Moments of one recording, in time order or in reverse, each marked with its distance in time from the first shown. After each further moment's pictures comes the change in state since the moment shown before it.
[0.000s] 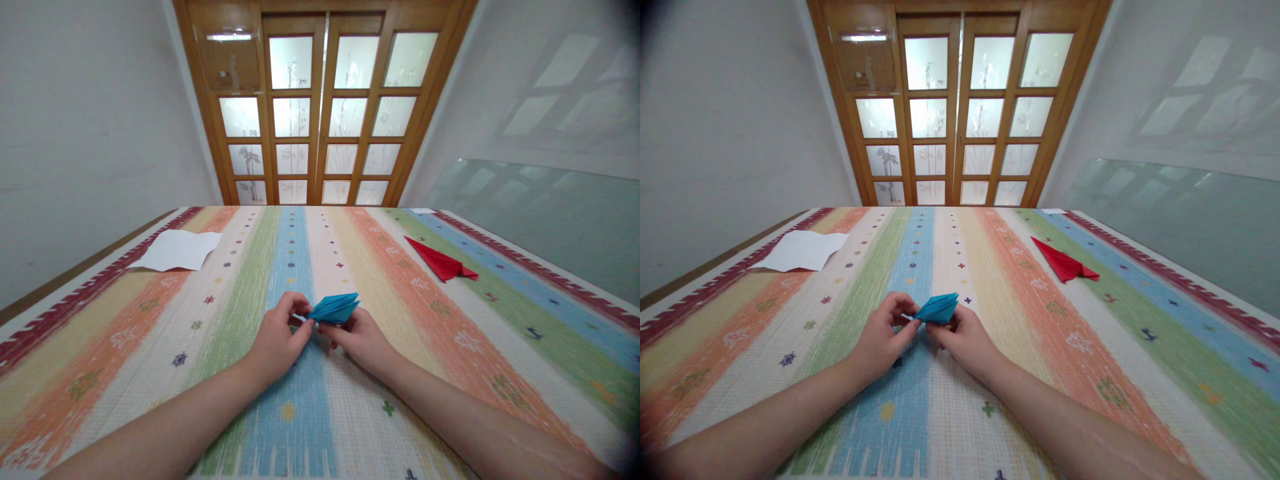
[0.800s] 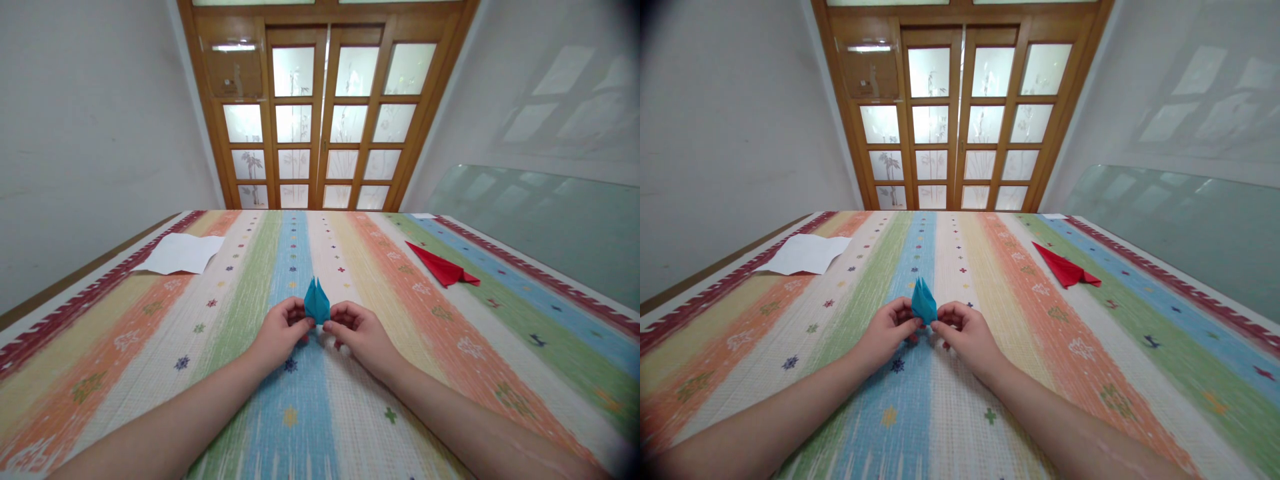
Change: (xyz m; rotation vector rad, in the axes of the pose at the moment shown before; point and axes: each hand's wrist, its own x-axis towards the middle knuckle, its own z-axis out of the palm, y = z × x) left_hand 0.013 -0.015 0.001 -0.399 -0.103 -0.268; right_hand 0.000 -0.002 -0.004 0.063 0.073 0.049
